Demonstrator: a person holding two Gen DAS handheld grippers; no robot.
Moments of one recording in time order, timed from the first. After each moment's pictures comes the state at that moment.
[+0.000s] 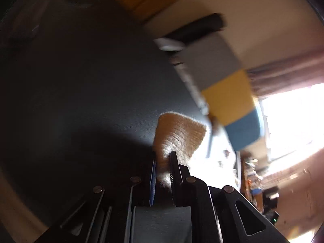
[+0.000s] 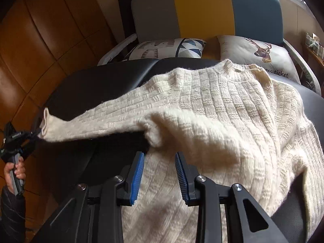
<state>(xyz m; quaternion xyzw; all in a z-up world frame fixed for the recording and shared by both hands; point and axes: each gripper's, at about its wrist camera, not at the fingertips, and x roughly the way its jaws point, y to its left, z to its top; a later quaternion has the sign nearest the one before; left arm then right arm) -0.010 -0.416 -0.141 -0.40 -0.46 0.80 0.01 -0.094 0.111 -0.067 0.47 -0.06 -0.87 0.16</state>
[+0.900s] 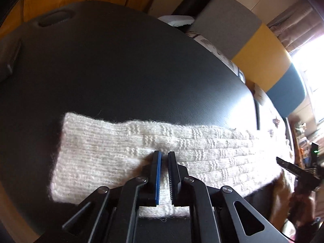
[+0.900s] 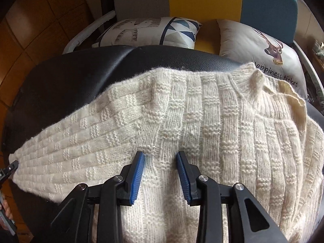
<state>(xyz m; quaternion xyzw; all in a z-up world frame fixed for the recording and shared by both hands) -0.080 -0.331 -0.142 -0.48 -0.25 0.84 -0.05 -0.242 0.078 -0.128 0.54 0.00 -0.83 0.11</state>
